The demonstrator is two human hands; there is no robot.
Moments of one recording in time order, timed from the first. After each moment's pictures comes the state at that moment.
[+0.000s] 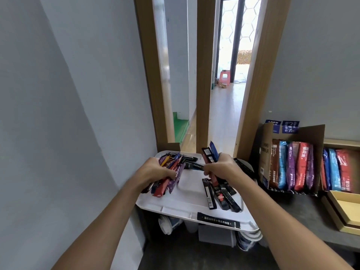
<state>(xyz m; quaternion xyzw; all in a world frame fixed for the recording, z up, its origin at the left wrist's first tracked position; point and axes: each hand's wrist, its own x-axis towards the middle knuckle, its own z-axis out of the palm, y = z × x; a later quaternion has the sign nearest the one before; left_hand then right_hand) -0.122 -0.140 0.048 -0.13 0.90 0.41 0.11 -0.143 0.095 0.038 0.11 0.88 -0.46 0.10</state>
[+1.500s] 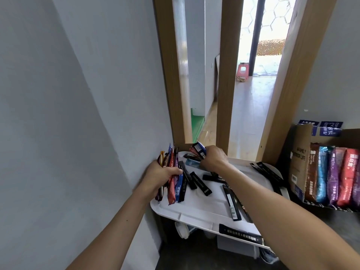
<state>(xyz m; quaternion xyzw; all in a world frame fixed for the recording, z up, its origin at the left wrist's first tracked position) -0.126 -0.172 0.024 -0.19 0.80 0.57 0.00 -0.231 0.011 0.004 -0.01 0.96 -0.29 0.04</state>
